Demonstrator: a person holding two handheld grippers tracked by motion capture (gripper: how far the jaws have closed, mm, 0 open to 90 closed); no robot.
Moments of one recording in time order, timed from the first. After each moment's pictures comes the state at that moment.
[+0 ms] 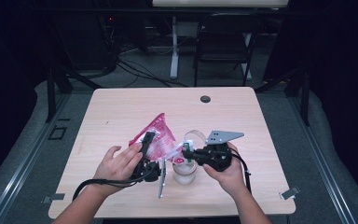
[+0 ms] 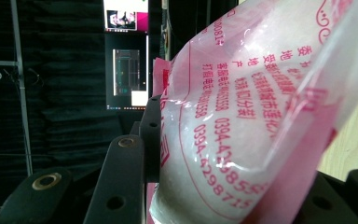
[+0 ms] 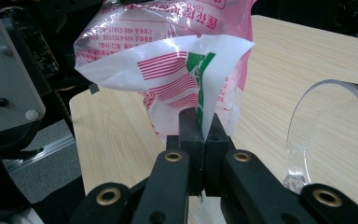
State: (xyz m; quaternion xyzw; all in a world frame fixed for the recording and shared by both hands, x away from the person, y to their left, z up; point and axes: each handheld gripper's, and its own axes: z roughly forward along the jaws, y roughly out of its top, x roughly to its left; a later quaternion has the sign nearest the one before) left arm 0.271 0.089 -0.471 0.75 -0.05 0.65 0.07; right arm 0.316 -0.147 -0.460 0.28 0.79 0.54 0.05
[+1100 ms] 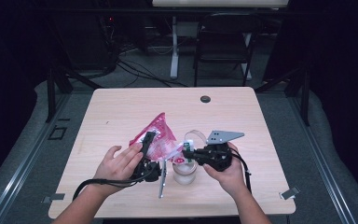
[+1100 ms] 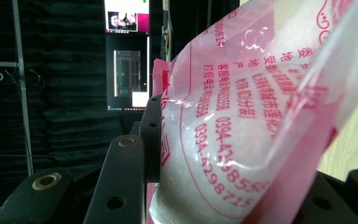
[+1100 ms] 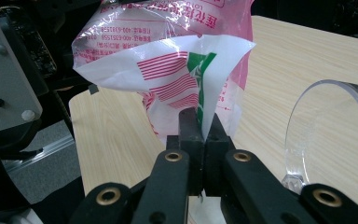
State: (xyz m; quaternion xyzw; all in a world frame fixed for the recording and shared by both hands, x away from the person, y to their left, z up) left arm 0.270 0.088 -0.470 0.75 -0.05 0.65 0.07; right arm 0.316 -0.148 -0.460 0.28 0.79 0.54 0.05
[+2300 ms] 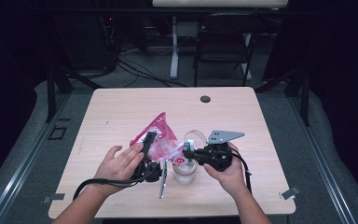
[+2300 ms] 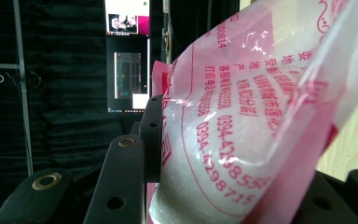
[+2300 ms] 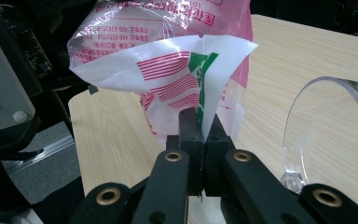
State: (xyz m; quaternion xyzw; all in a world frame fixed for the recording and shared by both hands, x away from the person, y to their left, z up) left arm 0.269 0.086 -0.469 0.75 -0.06 0.65 0.07; right arm 0.317 -0.149 -0.461 0.28 0.79 0.54 0.05
